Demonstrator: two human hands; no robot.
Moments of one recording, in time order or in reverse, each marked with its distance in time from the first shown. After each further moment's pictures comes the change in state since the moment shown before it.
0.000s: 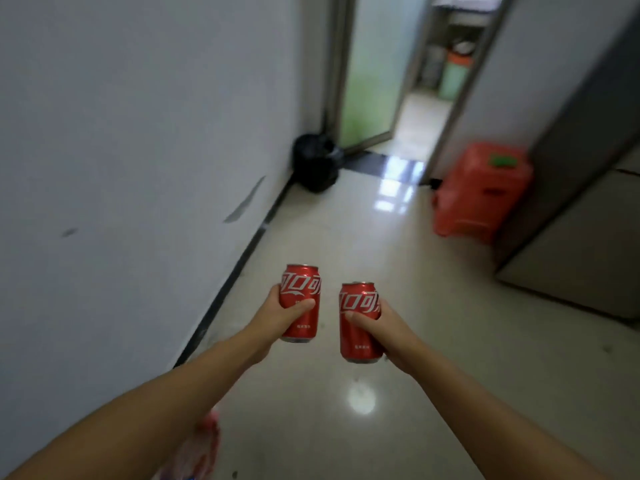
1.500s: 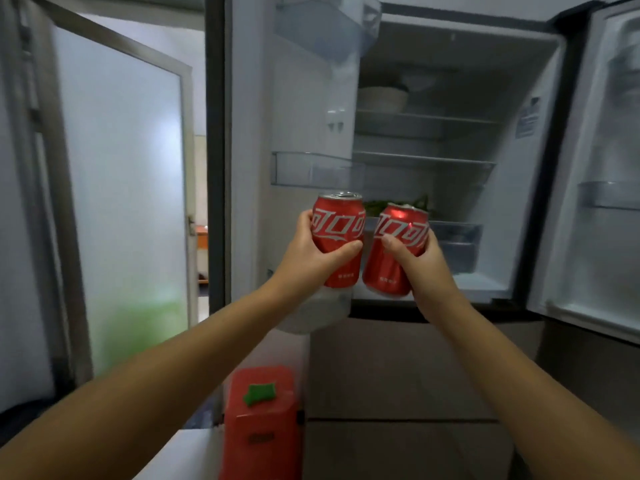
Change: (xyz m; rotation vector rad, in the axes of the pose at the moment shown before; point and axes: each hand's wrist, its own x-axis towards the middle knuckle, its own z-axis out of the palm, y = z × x) left_hand 0.143 0.540 0.846 0.098 -0.350 1.146; right_hand -0.076 -0.416 -0.866 0.010 0.648 -1.046
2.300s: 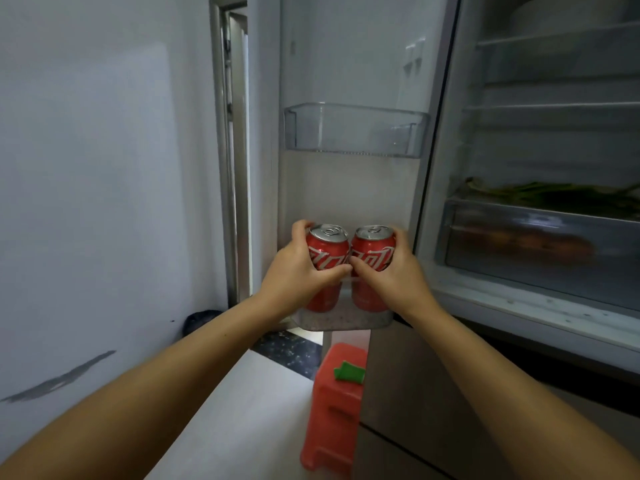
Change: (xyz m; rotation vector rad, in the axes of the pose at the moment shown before) left_hand 0.023 -0.080 0.022 0.875 0.484 -0.197; right_hand 0.105 0.132 0.036 -0.243 -0.475 -0.212
